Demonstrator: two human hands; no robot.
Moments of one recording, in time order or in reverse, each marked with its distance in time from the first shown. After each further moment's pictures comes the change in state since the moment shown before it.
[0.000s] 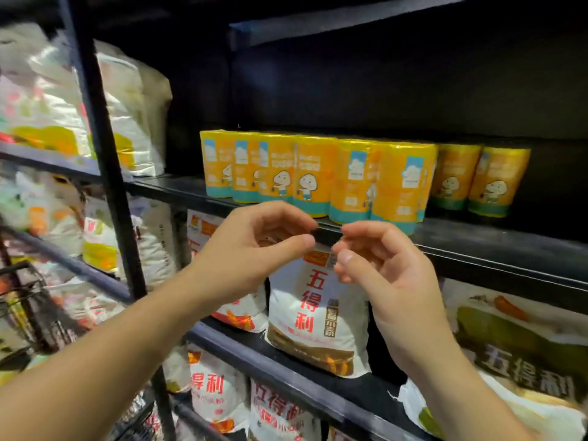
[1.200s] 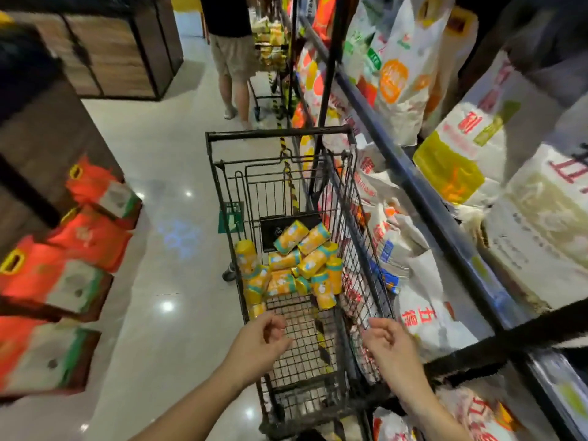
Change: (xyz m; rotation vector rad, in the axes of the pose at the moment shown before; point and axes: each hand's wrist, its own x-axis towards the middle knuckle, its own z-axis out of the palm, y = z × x) left_hand -0.373 -0.404 -0.347 0.065 0.789 -1.293; right_hand -0.054 0.445 0.544 -0.241 -0.956 0.753
